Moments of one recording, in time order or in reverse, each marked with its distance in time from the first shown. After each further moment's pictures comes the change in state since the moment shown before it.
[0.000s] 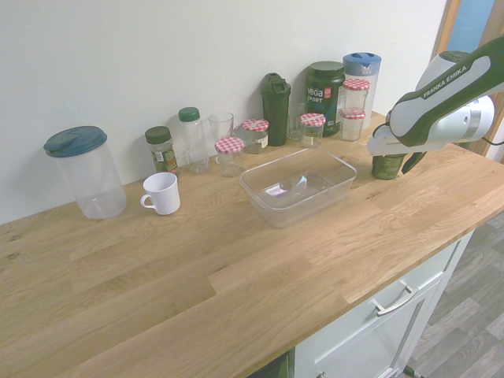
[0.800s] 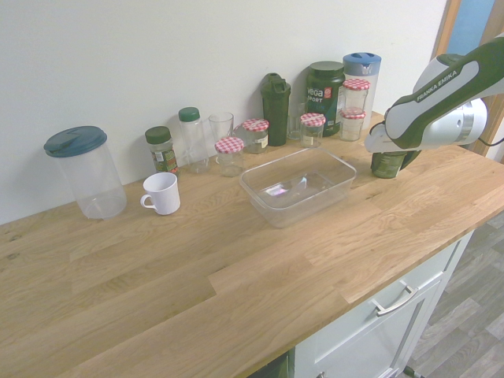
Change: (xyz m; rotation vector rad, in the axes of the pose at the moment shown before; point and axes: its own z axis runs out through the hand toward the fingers) arm 0.007 -0.010 0.004 0.040 0.039 0.030
